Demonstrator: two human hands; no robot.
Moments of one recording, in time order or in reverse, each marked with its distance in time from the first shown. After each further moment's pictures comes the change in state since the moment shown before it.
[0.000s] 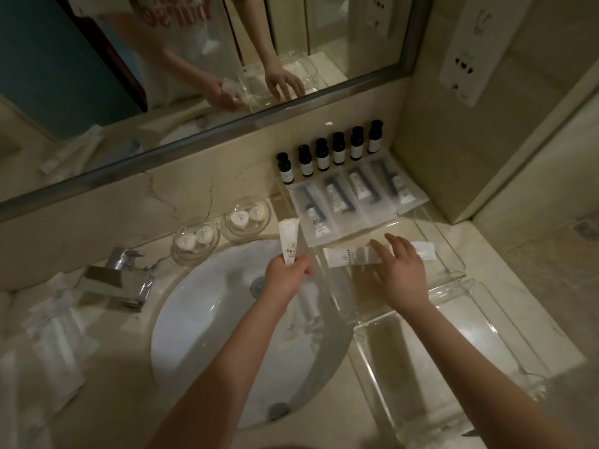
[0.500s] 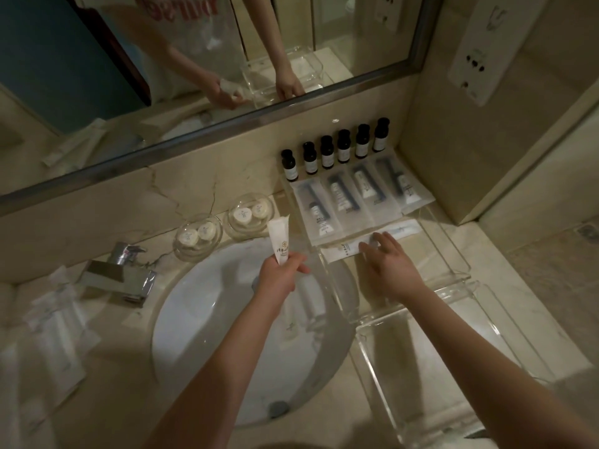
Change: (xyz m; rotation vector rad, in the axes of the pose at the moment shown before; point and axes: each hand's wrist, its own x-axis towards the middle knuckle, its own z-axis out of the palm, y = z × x) left_hand 0.006 -0.009 -0.012 -0.022 0.043 -0.044; right_hand 0.025 0.011 0.018 0.008 -0.251 -0.115
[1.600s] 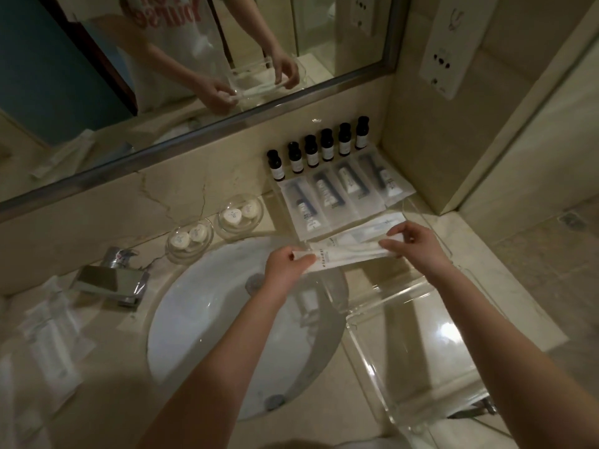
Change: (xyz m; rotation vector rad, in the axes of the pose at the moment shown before) left_hand -0.005 0.004 0.022 0.123 -0.108 0.133; right_hand -0.026 0.018 -0.061 0.961 0.163 0.370
